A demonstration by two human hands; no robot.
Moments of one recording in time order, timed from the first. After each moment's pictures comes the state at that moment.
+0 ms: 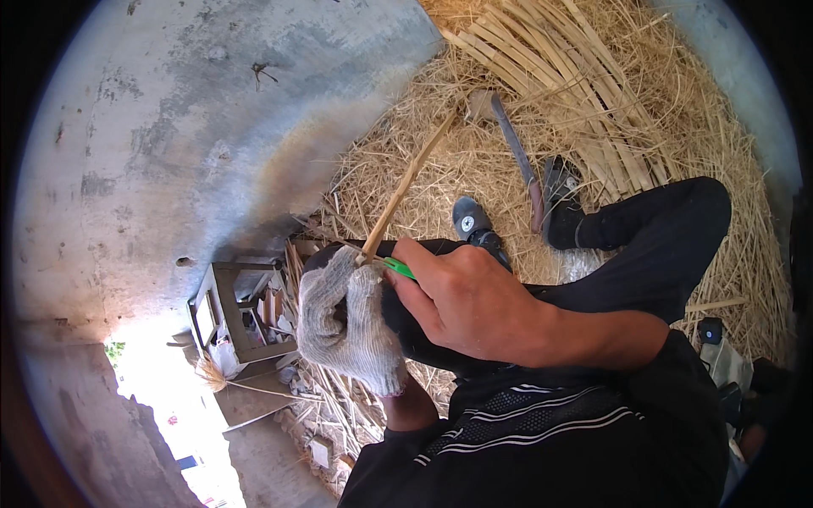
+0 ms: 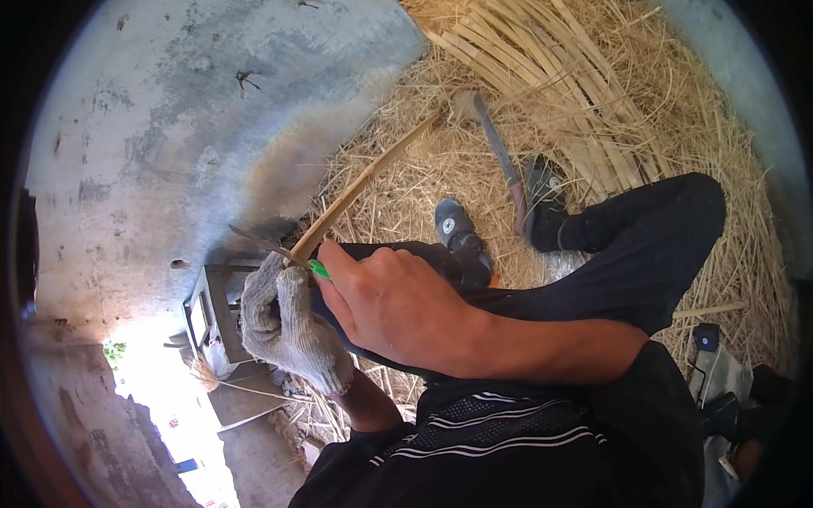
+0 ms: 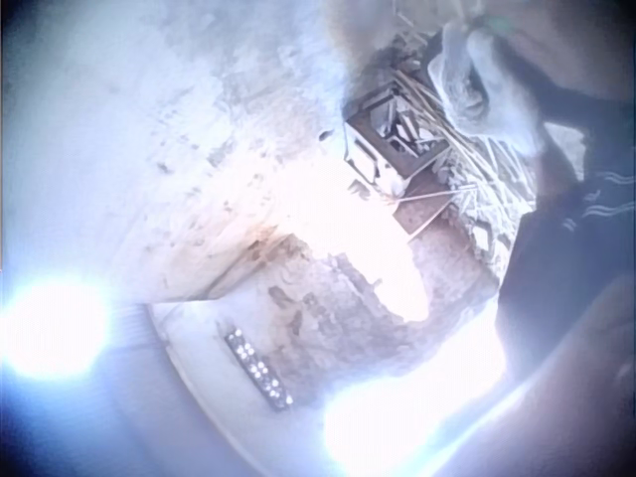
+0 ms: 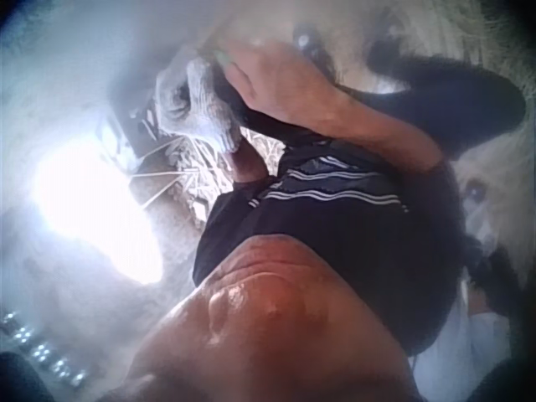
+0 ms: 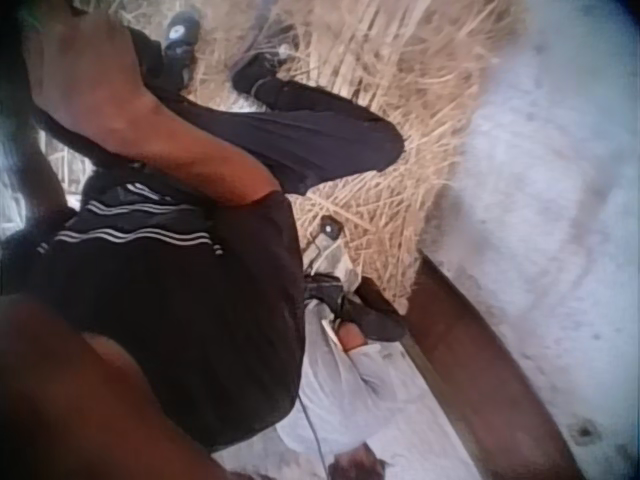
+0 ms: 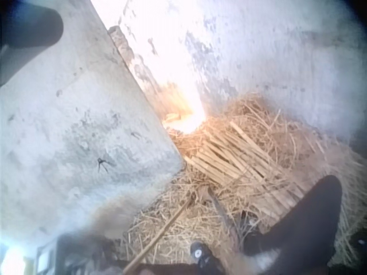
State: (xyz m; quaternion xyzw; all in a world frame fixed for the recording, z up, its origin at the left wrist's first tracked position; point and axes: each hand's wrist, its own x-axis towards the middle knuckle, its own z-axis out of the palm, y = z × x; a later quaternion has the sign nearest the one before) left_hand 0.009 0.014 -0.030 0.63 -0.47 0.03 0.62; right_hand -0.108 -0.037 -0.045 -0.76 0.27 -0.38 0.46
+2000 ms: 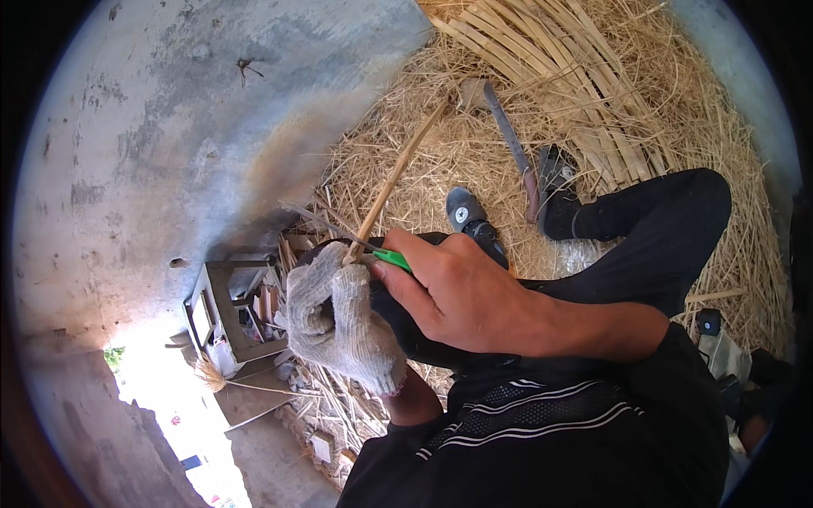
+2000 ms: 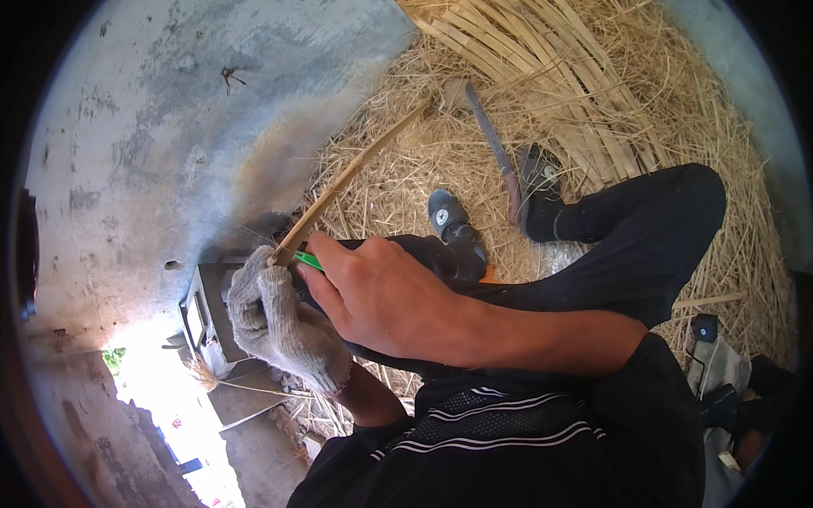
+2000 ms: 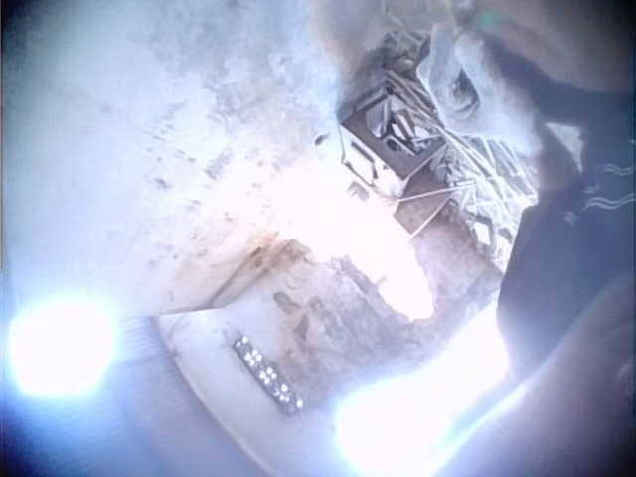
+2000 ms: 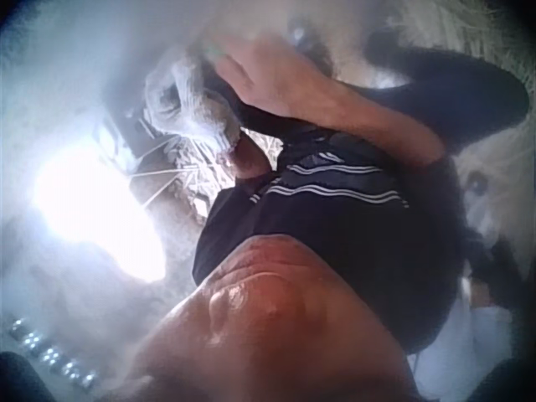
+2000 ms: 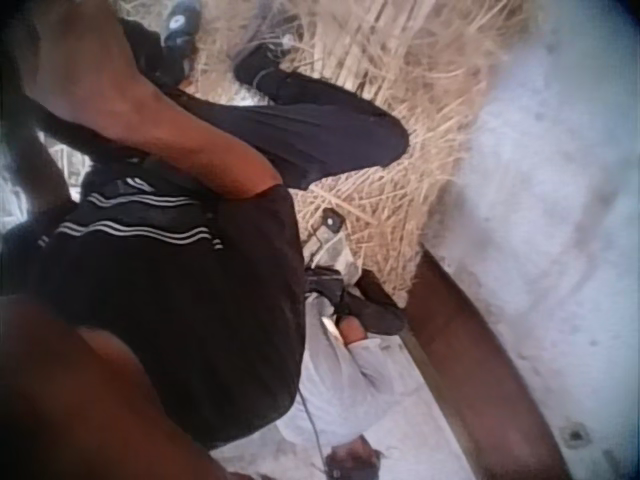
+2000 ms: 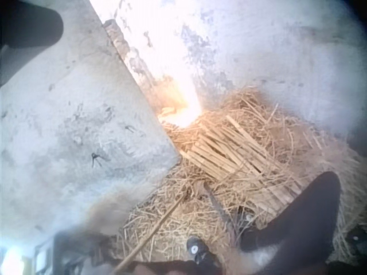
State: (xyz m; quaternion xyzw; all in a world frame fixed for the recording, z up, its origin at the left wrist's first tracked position) left_hand 0.007 0.004 -0.034 0.60 -0.45 0.00 0.66; right_hand -0.105 -0.047 -0.046 -0.69 0.24 -0.41 0.54
